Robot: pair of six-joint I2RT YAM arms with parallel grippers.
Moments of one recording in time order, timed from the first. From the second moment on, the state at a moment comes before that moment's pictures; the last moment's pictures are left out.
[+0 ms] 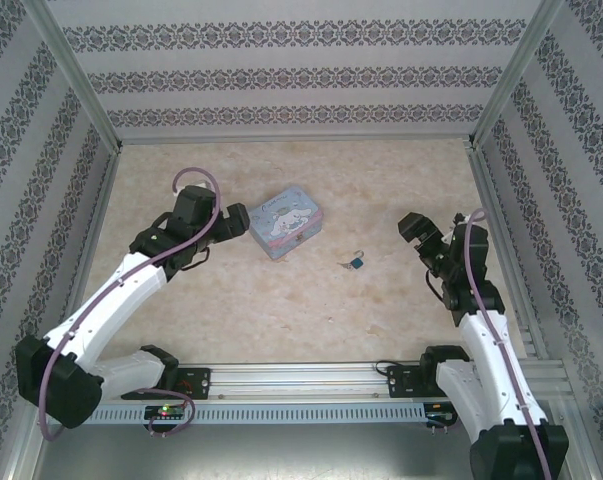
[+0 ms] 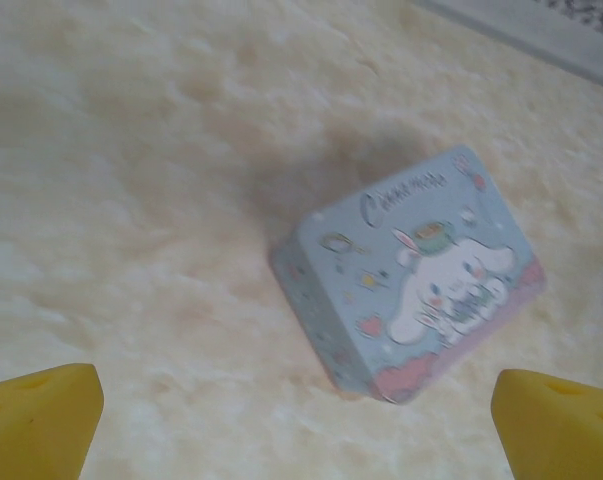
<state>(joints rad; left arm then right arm) -0.42 1.15 1.01 -0.61 -0.20 -0.64 -0.03 0.77 0.57 -0.30 -0.25 0.83</state>
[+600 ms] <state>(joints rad) -0.32 1.00 0.63 -0.17 -0.60 -0.20 -0.02 1.20 0.71 -0.25 0.26 0.45</state>
